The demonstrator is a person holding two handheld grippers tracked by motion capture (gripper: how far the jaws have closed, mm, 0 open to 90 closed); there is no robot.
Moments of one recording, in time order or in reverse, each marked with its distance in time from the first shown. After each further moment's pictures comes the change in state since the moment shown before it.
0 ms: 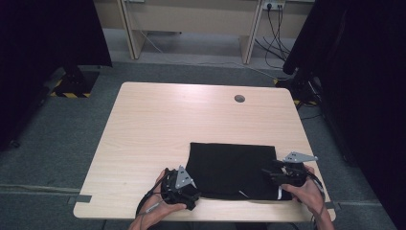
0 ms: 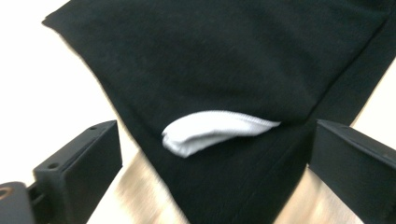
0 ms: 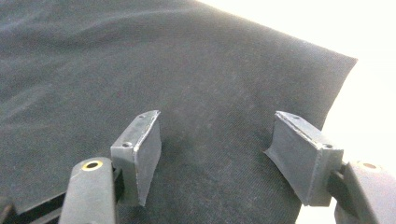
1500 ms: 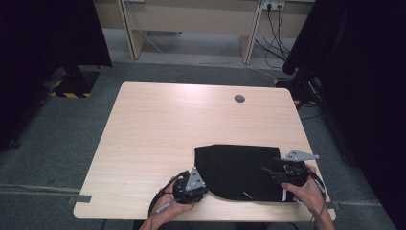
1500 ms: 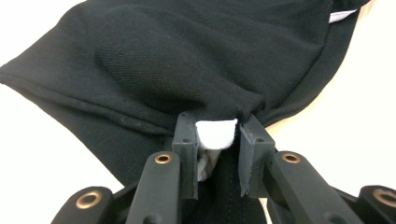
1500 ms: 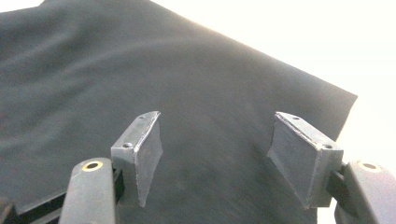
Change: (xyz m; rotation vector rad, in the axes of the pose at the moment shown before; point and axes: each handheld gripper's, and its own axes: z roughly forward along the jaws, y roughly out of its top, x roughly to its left) left arm -0.020 0.015 0.012 -0.060 -0.112 0.055; right arm 0.015 0.017 -0.012 -0.001 -0.026 -0.018
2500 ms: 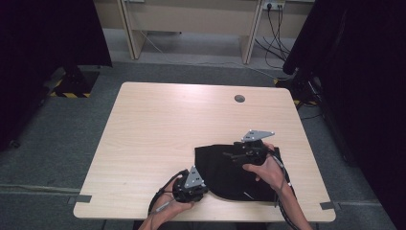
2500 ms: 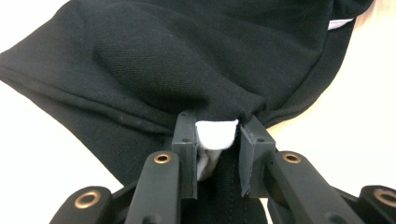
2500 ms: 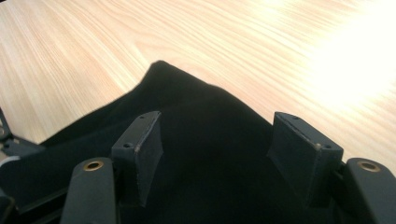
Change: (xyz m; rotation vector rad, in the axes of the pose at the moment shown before) left arm 0.003 0.000 0.000 -0.001 -0.018 -0.033; right arm 0.061 0.092 0.070 -0.013 0.167 -0.091
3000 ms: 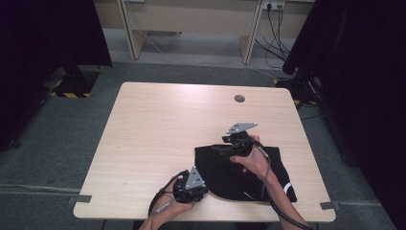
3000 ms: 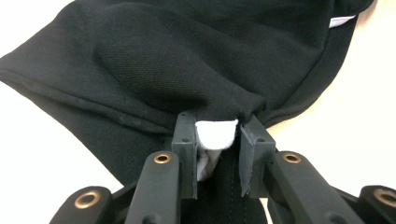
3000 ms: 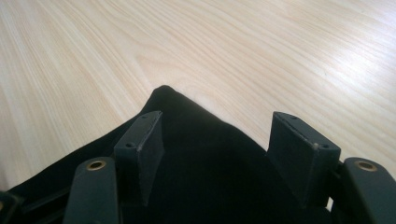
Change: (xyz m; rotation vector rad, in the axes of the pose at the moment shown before) left arm -0.002 0.000 0.000 0.002 0.029 0.020; right arm 0.004 0.029 0.036 0.045 0.011 -0.030
